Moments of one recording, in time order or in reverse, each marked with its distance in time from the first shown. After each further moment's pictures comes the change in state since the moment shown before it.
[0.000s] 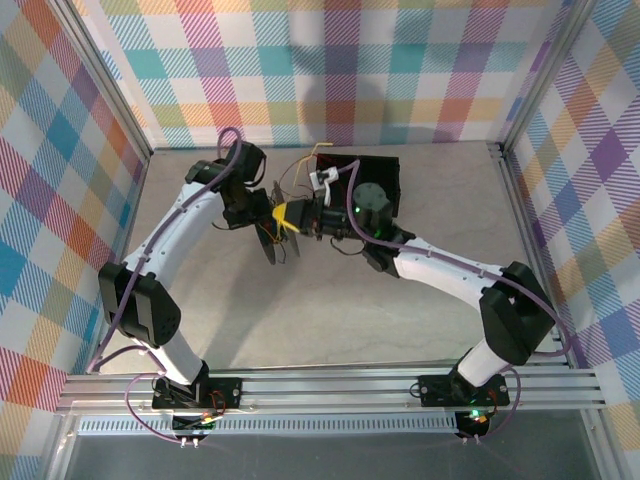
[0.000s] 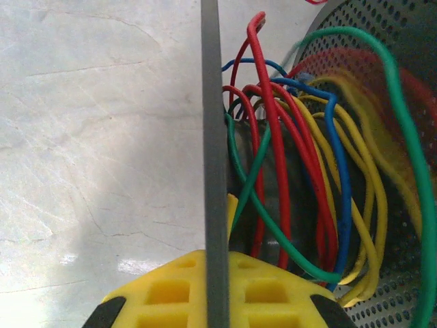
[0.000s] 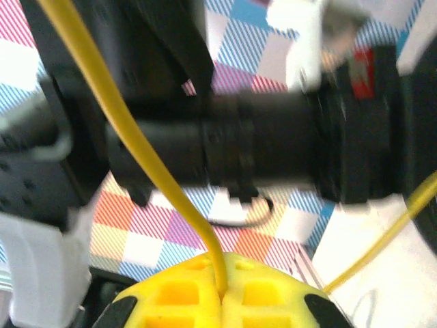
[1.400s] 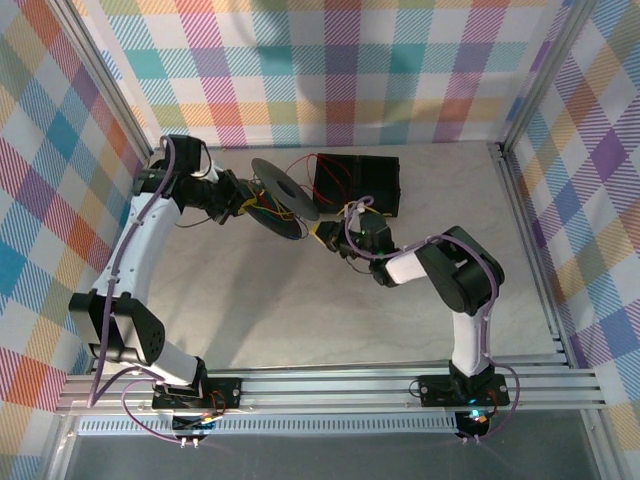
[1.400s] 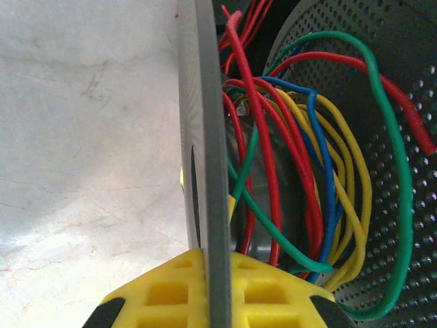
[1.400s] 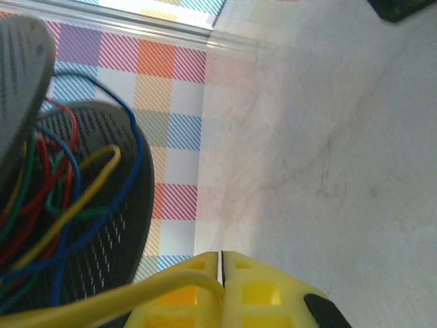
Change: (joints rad) left arm 0.242 -0.164 -0.115 0.186 0.635 -0.210; right arm -0.225 0.404 -0.209 0.360 0.167 -0.010
